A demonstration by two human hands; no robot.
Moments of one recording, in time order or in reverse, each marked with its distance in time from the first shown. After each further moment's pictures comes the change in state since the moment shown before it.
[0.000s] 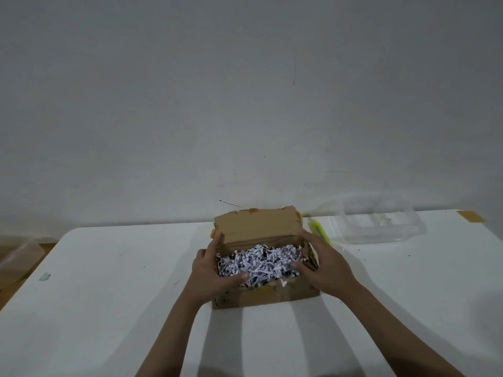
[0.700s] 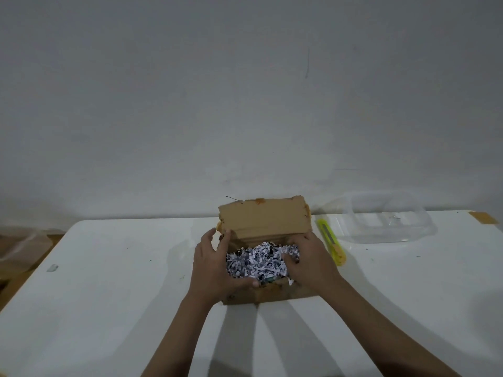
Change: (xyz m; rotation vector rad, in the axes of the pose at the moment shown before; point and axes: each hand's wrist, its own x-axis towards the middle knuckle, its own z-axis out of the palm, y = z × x) left_hand -0.010 0.017 -0.001 0.461 0.164 0.157; right_hand 0.018 -0.044 0.027 -0.161 -0.018 0.069
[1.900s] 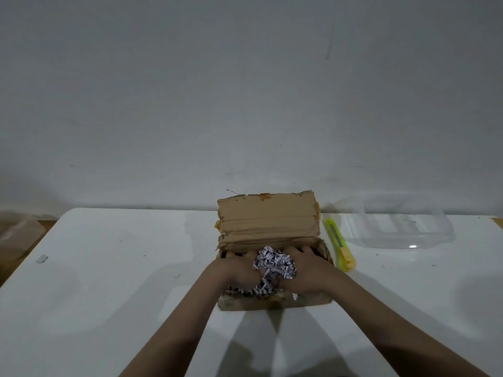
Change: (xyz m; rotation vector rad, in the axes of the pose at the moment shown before) left_hand 0.050 0.045 0.000 0.202 -0.913 -0.274; right_hand 0.024 0.000 0.001 -0.117 -0.710 0.187
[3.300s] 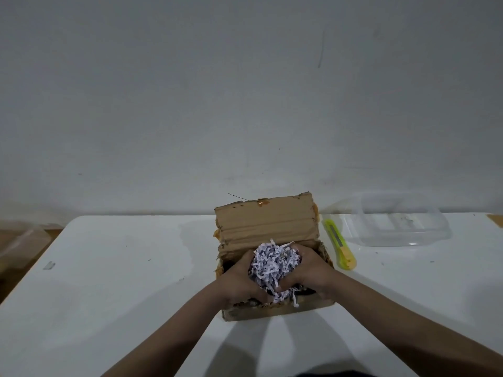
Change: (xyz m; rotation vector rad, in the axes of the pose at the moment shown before) left_hand -0.005 -0.019 0.035 -0.817 0.079 0.284; right_hand -0.005 0.003 0.011 0.901 0.025 -0.130
